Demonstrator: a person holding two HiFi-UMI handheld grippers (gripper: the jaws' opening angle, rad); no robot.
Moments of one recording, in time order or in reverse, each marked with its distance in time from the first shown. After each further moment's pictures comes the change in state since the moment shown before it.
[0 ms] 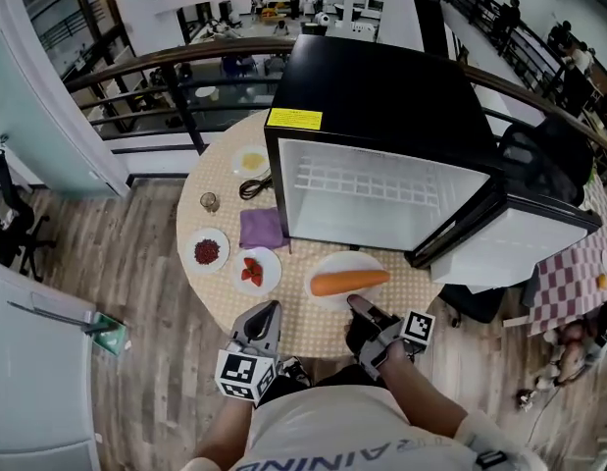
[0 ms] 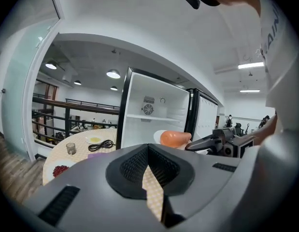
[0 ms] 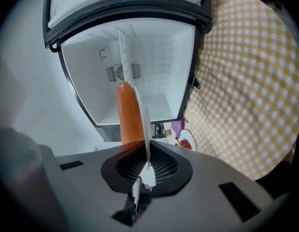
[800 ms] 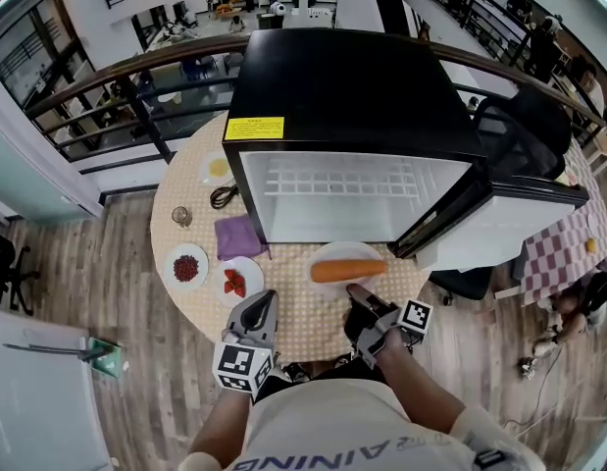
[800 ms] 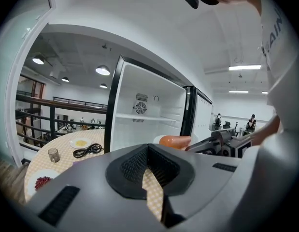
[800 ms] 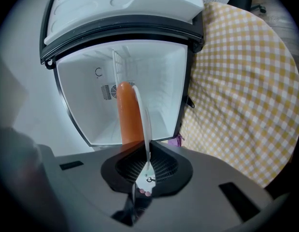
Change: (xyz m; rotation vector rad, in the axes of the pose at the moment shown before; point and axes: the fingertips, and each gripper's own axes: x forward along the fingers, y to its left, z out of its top) left arm 0.051 0.000 0.012 0.030 0.017 -0.134; right arm -0.007 -0.011 0.042 0.052 -0.182 -0.048
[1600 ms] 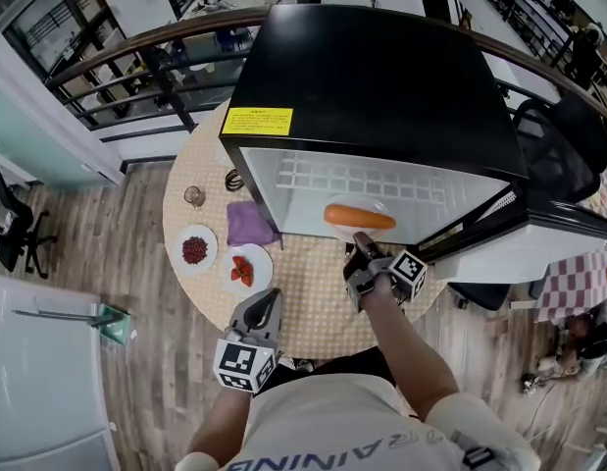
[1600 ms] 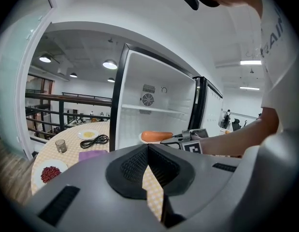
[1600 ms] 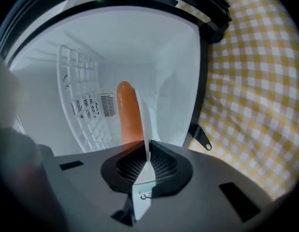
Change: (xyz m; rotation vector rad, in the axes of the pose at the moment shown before) left arm 0.008 0.005 -0.017 -0.035 0.086 0.100; right arm 0.112 -0.038 0.098 0.035 -0.137 -0.075
